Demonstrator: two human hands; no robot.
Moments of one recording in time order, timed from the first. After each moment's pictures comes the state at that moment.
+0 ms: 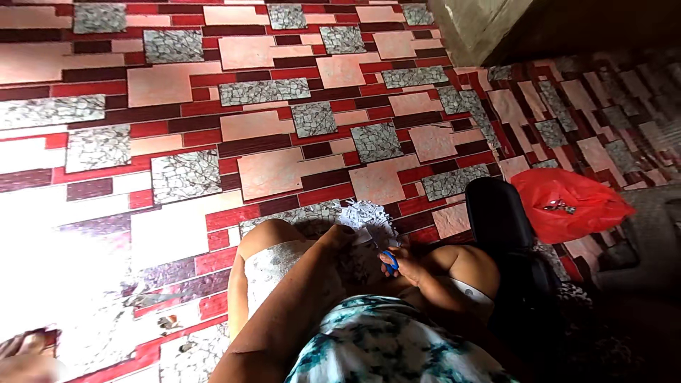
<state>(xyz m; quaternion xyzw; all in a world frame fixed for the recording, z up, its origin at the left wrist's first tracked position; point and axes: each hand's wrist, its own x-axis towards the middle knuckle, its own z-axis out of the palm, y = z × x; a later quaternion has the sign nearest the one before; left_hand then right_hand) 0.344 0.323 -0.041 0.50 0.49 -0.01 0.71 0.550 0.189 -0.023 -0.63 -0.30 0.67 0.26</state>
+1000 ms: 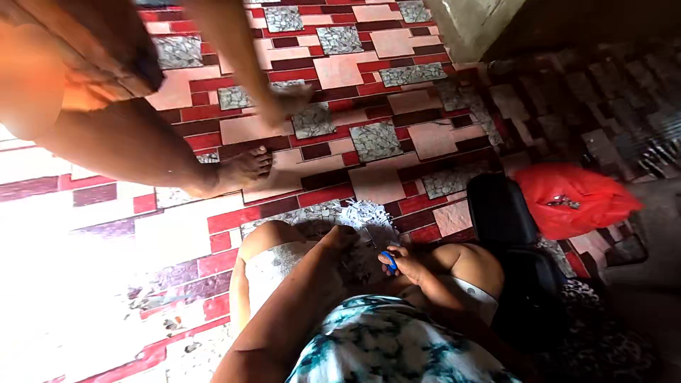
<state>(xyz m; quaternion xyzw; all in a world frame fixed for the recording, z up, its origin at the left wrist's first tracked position) 0.347 0.321 -0.044 0.51 0.49 -0.01 0.71 0.549 0.189 -0.026 -0.65 -0.31 0.66 0.24</state>
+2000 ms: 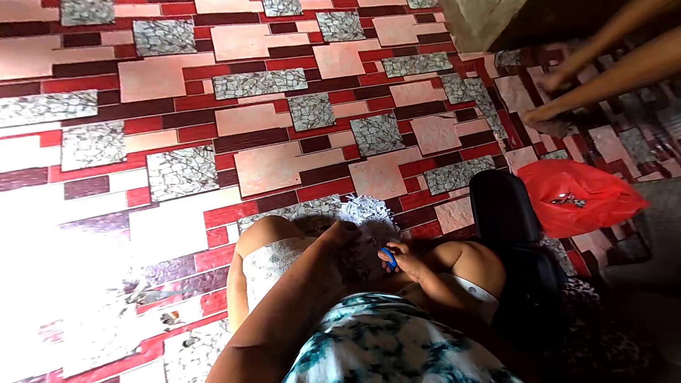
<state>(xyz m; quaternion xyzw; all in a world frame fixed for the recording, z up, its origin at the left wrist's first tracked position) 0.350 0.322 -0.044 0.51 0.48 -0.02 0.71 0.549 0.190 -0.026 -0.64 -0.31 0.65 0.26</state>
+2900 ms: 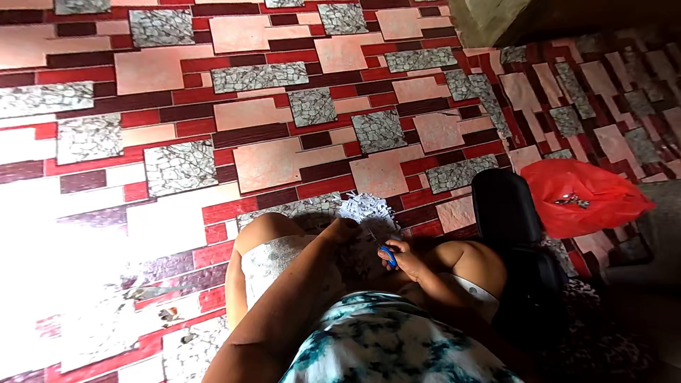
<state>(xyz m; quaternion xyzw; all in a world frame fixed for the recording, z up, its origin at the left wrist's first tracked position) 0.352 0.322 -0.042 0.50 0.48 0.00 0.72 0.547 0.190 -0.026 -0.63 -0.32 0.65 0.29</state>
